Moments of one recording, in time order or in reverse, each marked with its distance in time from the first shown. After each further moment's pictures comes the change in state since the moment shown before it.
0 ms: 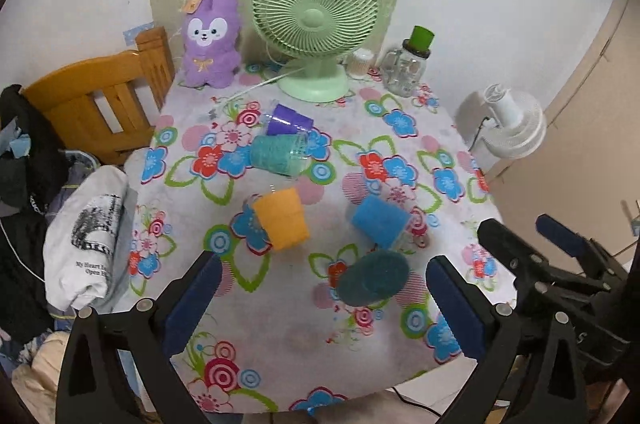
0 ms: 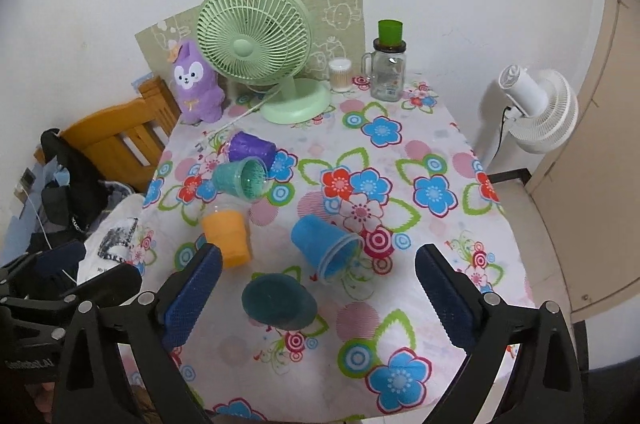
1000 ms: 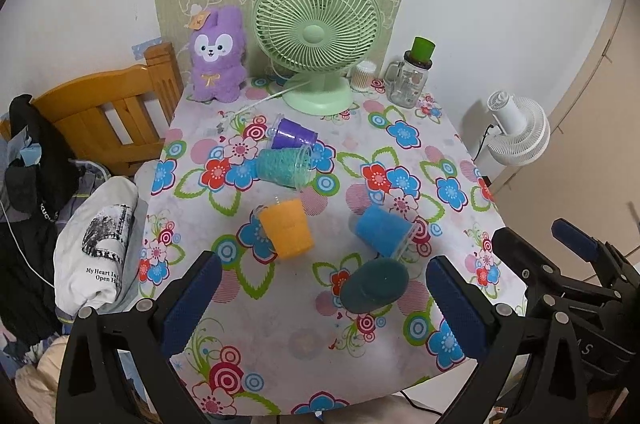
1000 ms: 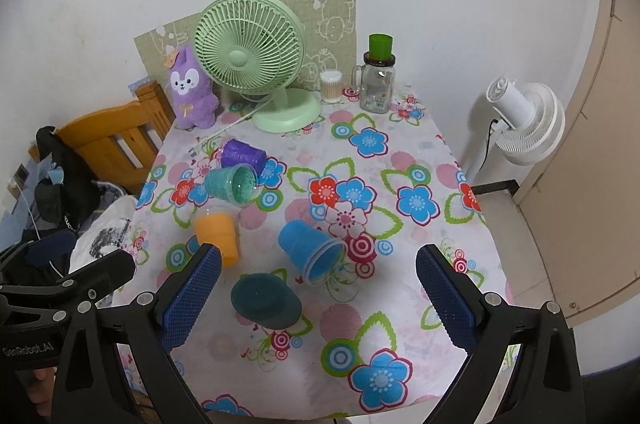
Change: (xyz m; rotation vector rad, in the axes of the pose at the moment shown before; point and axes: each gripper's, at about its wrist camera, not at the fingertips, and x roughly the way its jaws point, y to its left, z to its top) left arm -0.010 -0.012 -0.001 0.011 -0.048 0.047; right arm -0.015 -0.003 0.000 -0.029 -0.031 -0.048
